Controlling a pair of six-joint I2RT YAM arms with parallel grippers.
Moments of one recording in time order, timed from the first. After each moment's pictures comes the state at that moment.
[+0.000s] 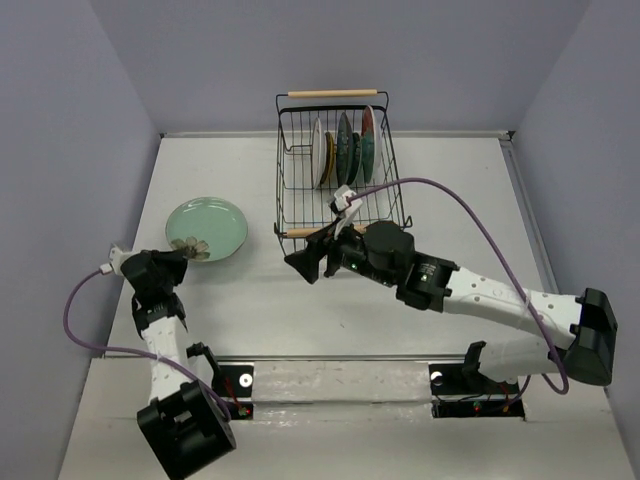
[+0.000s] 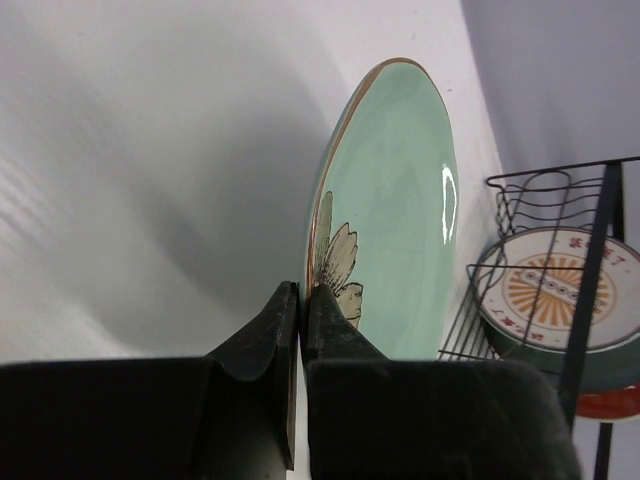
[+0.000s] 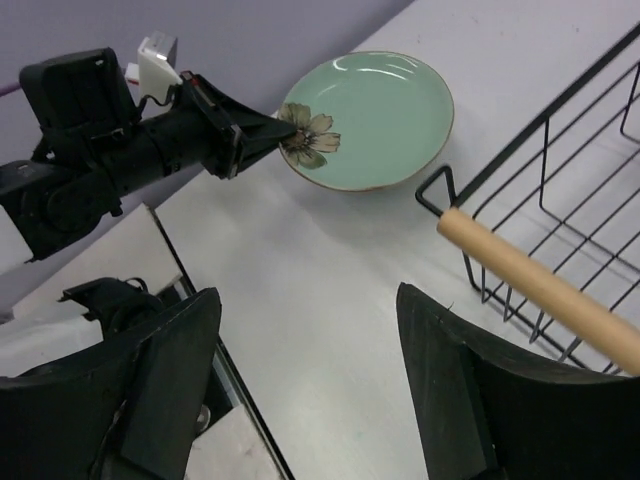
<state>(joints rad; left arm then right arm) 0.49 0.78 0.28 0.04 0.19 -0.90 1.13 1.26 0.99 0.14 0.13 0.36</state>
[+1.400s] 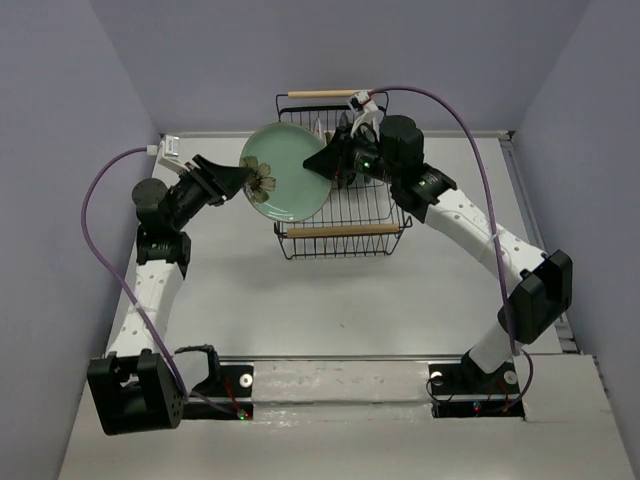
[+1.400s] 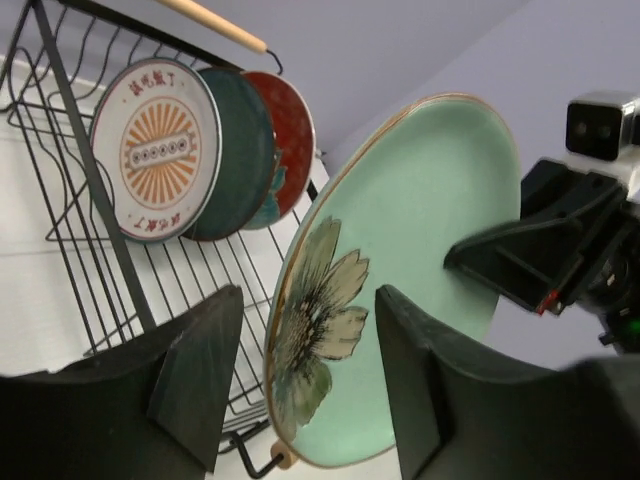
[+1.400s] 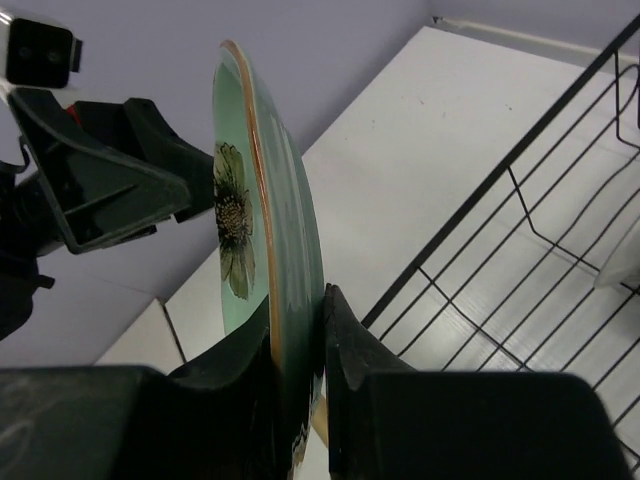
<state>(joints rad) 0.08 1.08 0.80 0.39 0.70 -0.90 0.63 1.62 1.57 -0.02 -0.37 0.49</state>
